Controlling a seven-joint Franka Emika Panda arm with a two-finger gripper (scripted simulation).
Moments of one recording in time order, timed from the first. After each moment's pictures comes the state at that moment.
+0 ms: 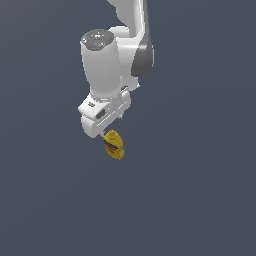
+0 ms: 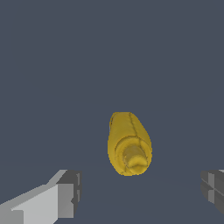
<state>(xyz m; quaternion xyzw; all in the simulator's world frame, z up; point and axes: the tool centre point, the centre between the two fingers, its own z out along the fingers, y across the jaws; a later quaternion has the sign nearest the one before) -0.012 -0.063 0.226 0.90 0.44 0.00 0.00</state>
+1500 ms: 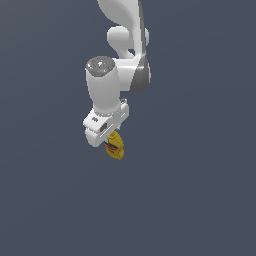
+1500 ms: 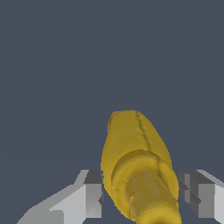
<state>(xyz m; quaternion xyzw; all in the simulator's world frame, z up) -0.010 -0.066 0.171 0.89 0.46 0.00 0.00</state>
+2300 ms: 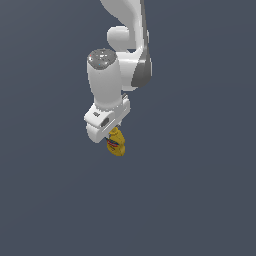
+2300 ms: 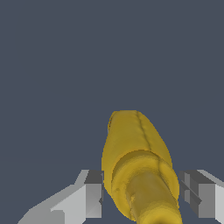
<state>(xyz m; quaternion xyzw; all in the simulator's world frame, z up) -0.020 -0.061 0.185 0.89 0.46 0.00 0.00</state>
